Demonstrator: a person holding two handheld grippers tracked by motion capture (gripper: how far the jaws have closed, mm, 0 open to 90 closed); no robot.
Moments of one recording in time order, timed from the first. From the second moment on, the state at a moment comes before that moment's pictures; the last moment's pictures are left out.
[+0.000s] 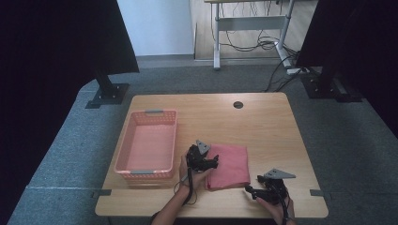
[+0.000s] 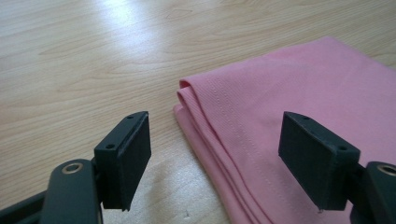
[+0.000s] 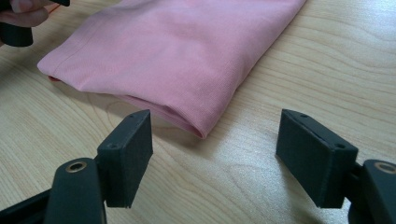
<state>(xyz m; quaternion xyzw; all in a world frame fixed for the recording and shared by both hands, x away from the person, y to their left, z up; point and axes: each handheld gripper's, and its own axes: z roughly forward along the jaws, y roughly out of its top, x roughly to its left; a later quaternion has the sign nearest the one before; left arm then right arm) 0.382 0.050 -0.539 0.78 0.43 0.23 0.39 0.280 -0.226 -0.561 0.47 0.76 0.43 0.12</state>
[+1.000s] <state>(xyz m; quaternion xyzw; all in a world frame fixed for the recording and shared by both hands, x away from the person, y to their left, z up) 0.406 0.053 -0.542 0.77 0.45 0.22 0.39 0.280 -0.224 -0.561 0.47 0.76 0.43 0.12</state>
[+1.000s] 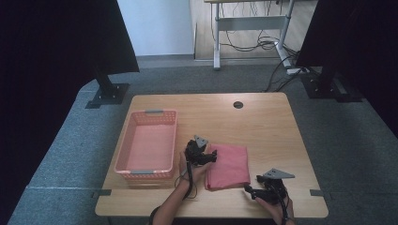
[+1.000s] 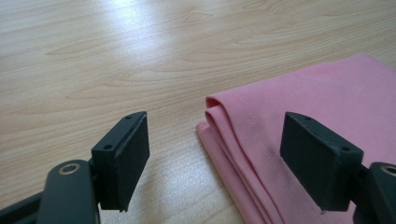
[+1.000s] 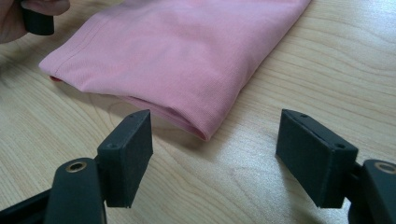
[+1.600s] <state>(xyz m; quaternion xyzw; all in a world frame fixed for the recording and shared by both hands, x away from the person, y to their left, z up) 0.418 0.053 -0.542 0.77 0.47 0.20 0.40 0.280 -0.224 -0.561 0.47 0.76 0.43 0.12</state>
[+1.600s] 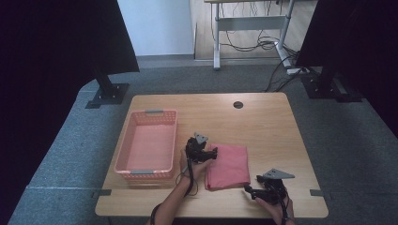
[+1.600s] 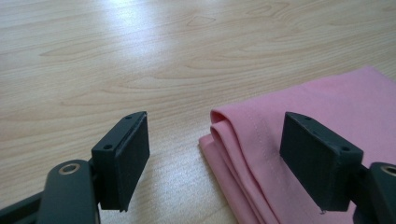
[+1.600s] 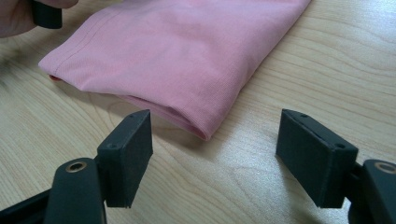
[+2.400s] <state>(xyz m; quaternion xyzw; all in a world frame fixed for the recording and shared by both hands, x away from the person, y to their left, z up) 0.433 0.053 -0.544 0.77 0.47 0.19 0.39 0.280 -0.223 -0.561 0.47 0.76 0.43 0.12</state>
